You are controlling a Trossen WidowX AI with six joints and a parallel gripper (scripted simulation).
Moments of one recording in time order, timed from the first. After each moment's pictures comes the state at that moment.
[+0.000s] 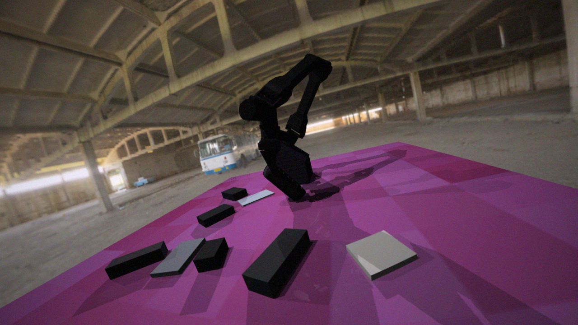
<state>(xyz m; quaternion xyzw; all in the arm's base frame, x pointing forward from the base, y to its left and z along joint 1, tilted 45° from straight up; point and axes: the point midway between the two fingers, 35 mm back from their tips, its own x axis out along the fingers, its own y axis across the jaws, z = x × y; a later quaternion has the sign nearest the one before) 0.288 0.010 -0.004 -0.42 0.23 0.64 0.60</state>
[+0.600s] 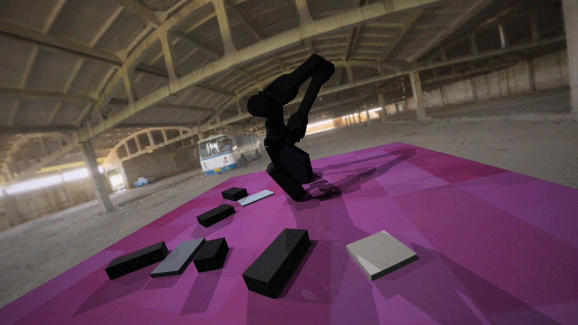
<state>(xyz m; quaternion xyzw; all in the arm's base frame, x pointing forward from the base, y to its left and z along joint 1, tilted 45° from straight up) 0.284 0.018 0.010 -0.43 0.24 0.63 0.60</state>
